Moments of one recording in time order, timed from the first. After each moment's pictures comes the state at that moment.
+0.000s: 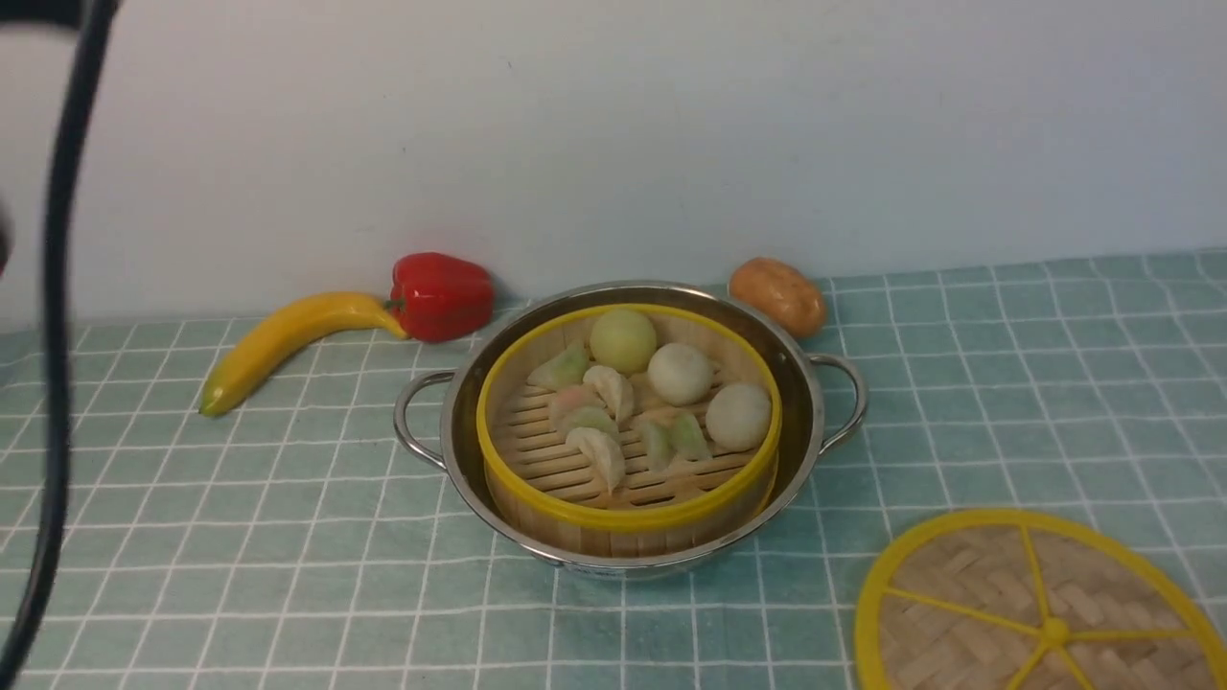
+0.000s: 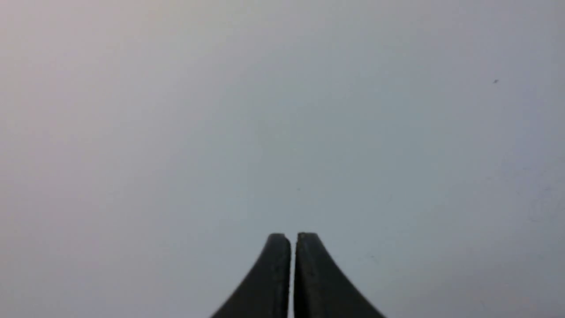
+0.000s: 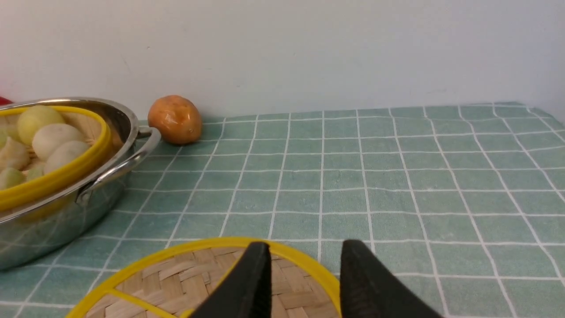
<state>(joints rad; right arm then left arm) 0.08 0.01 0.01 -0.11 0.34 0.28 -0.20 0.88 -1.00 0.35 0.17 -0.06</state>
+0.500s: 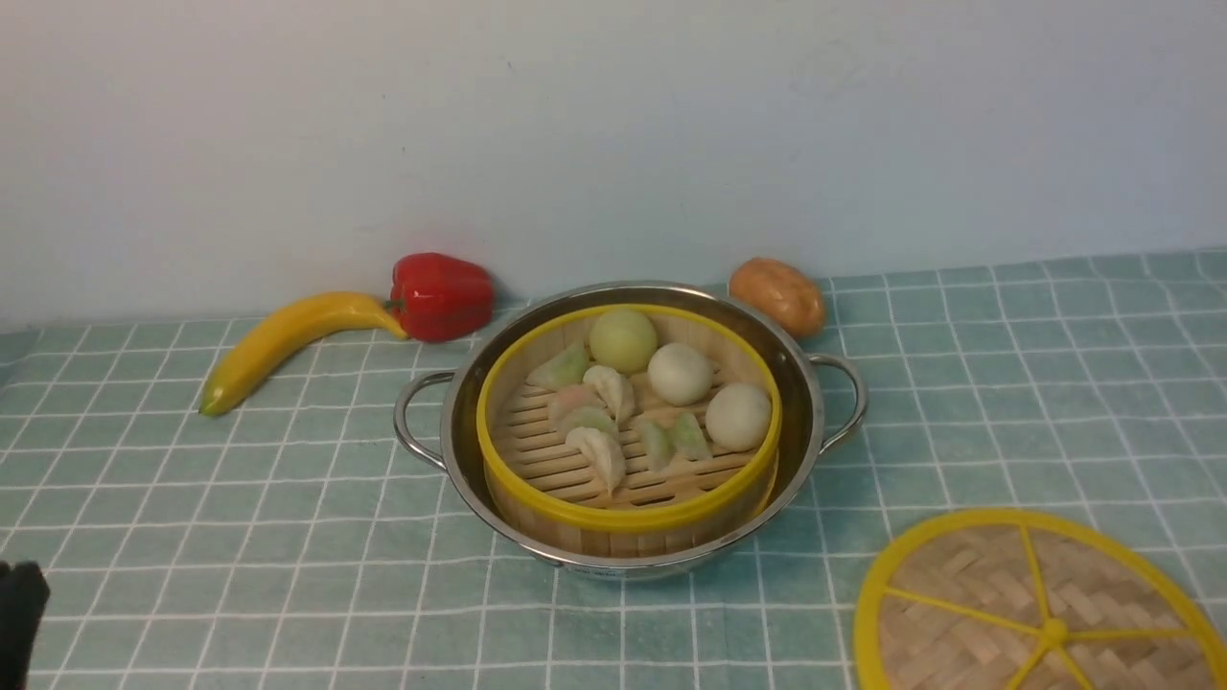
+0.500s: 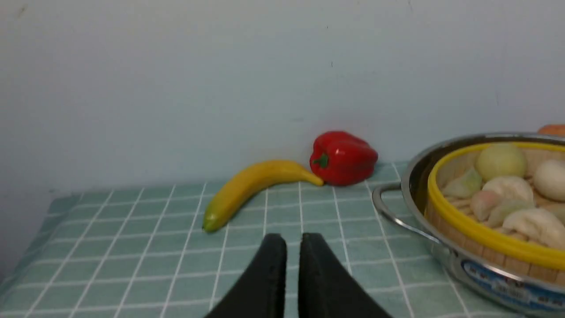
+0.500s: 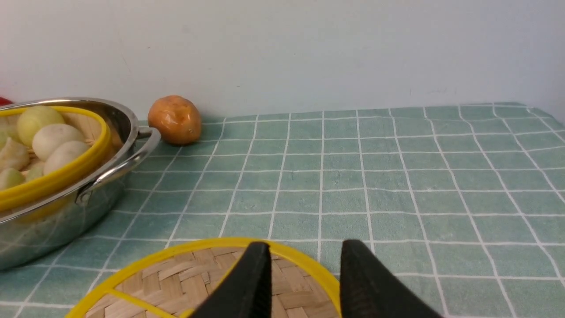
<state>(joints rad) 0.08 0.01 0.01 -0.11 0.34 0.28 -0.04 0.16 -0.13 0.17 0.20 -0.11</state>
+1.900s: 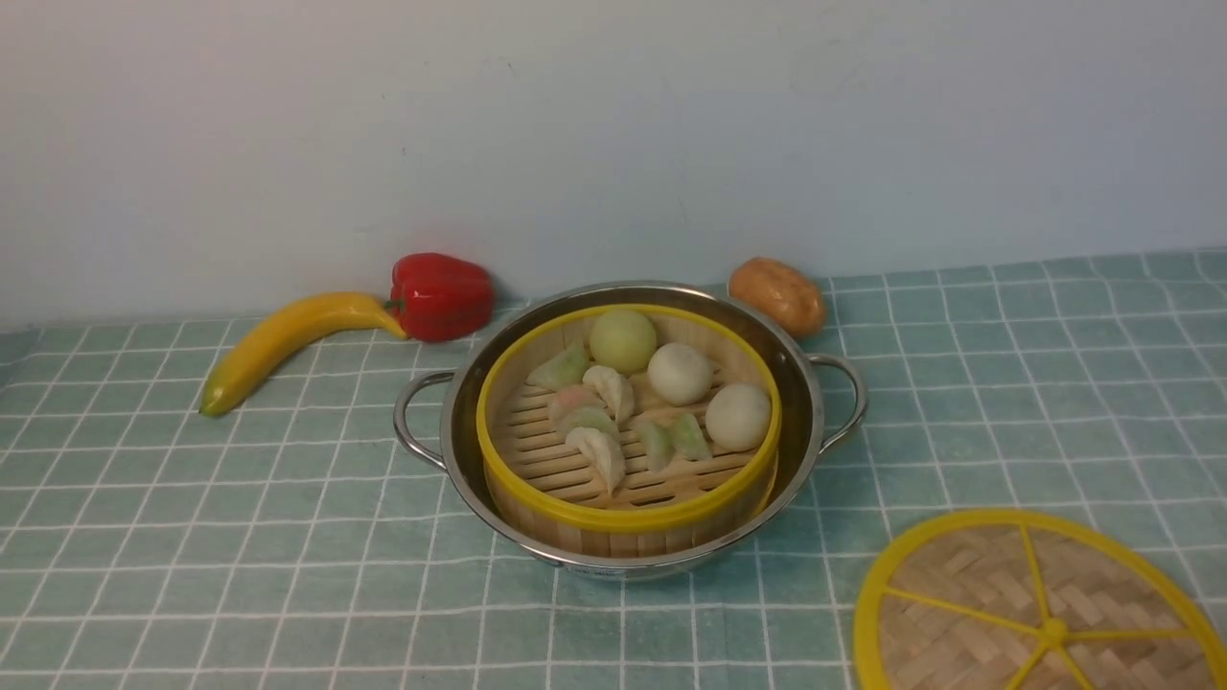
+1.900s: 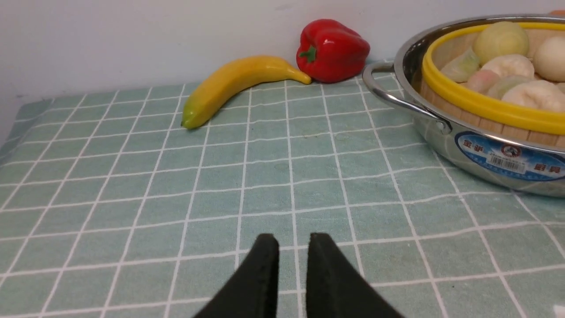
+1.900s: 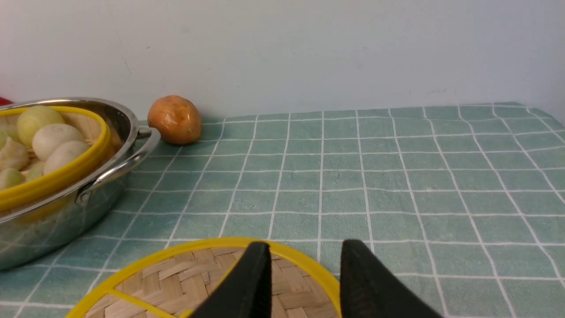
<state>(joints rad) 0.08 0.01 0.01 -0.11 0.34 0.28 -0.04 0.00 0.01 0.02 0.36 0.06</state>
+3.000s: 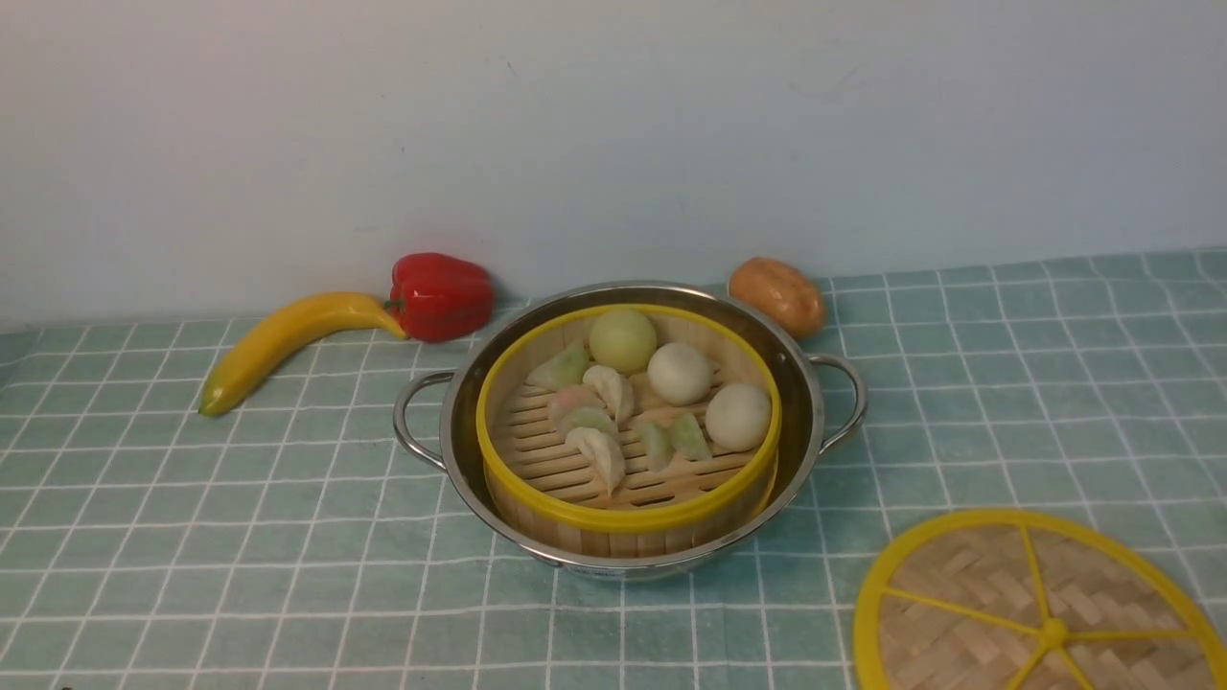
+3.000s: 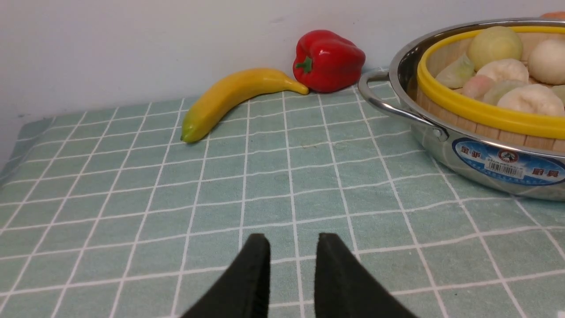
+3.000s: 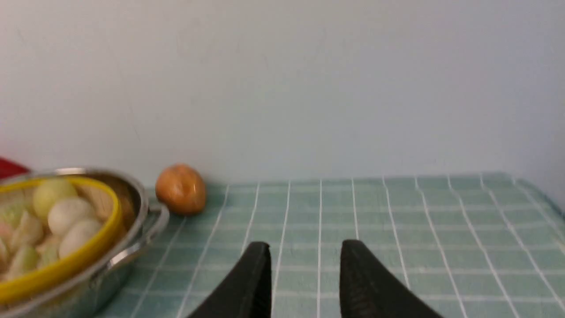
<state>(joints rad) 0.08 0.00 -0.17 -0.15 0.36 0.32 -0.04 0.00 0.01 0.01 0.34 0.08</state>
